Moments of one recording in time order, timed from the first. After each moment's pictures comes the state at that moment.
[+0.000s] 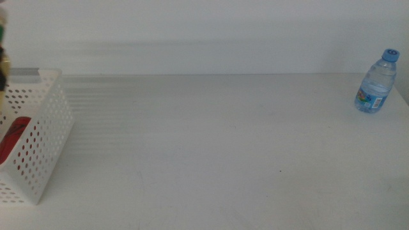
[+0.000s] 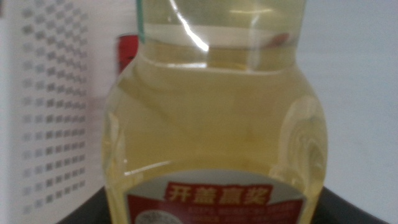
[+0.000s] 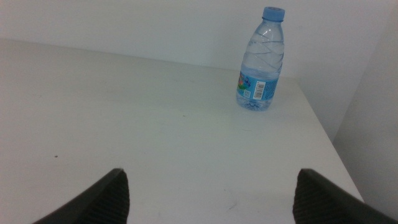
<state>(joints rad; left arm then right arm) 0.23 1.48 -1.52 -0.08 1.23 0.21 0.00 -0.01 0.03 0.03 0.22 -0.14</state>
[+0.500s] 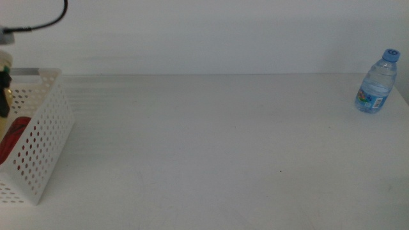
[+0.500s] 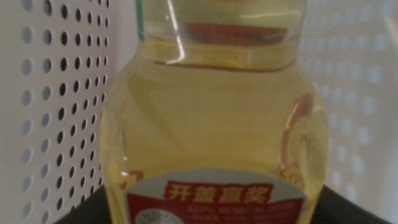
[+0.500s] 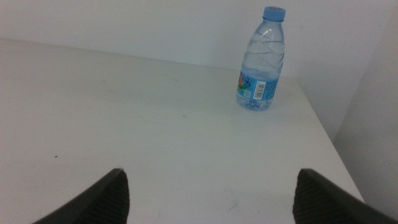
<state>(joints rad) 0.31 1.81 -1.63 -0.03 1.25 0.23 0.00 -0.01 0.03 0.03 0.22 -0.14</state>
